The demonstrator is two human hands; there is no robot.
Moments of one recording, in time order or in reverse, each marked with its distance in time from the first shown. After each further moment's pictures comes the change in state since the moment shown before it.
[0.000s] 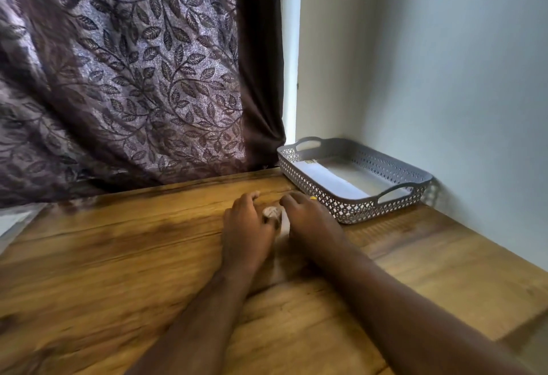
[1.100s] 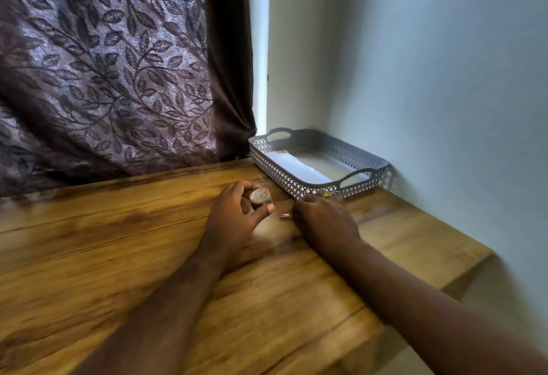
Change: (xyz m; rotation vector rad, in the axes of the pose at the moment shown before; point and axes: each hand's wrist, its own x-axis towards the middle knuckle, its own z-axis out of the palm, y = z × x) left_hand -0.013 0.009 0.000 -0.225 -0.146 0.230; right_hand -0.063 0.043 -0.026 -0.272 0.030 0.139
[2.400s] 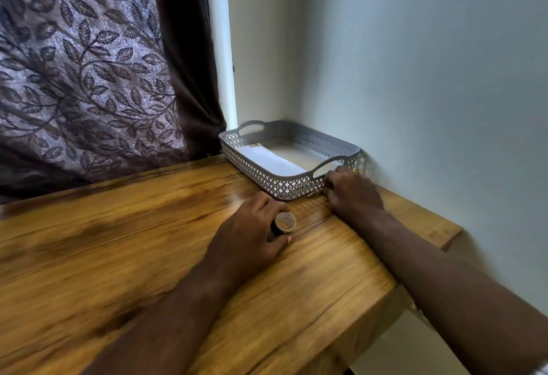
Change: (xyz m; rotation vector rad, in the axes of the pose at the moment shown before) left_hand -0.024 0.044 0.035 0.335 -0.314 0.407; right_hand 0.006 0.112 0.010 0.089 0.025 0.280
